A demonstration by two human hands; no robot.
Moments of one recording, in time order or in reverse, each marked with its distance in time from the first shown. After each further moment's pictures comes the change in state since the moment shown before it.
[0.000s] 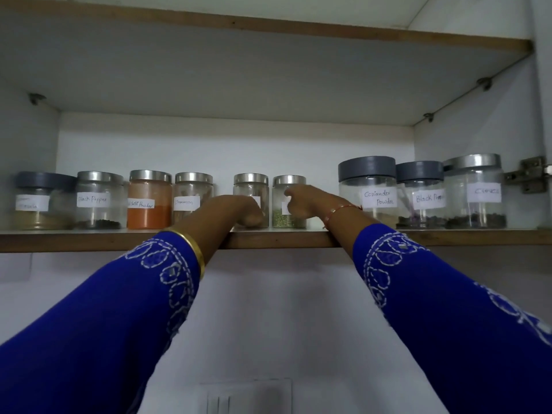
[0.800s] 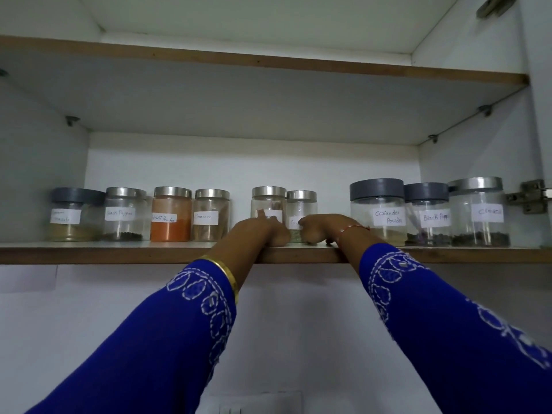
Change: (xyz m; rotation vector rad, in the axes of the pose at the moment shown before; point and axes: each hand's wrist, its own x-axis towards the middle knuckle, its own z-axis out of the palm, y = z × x) left_hand -0.016 0.008 0.002 -0.060 -0.098 0.008; right_hand 0.031 0.012 0.014 -0.127 -0.236 0.128
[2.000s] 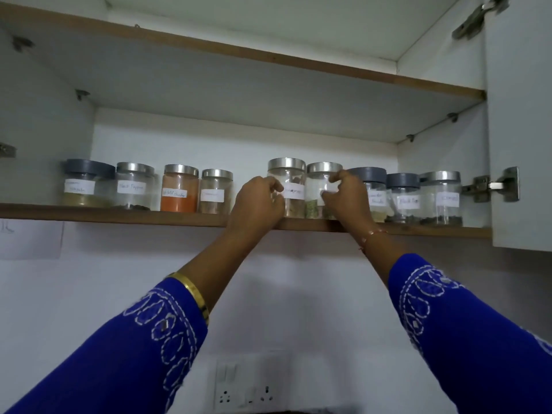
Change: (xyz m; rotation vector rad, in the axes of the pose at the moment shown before) left_hand -0.088 -0.030 0.026 -0.637 0.861 0.331; right_hand -0.136 -0.003 0.014 0.579 0.936 -0.051
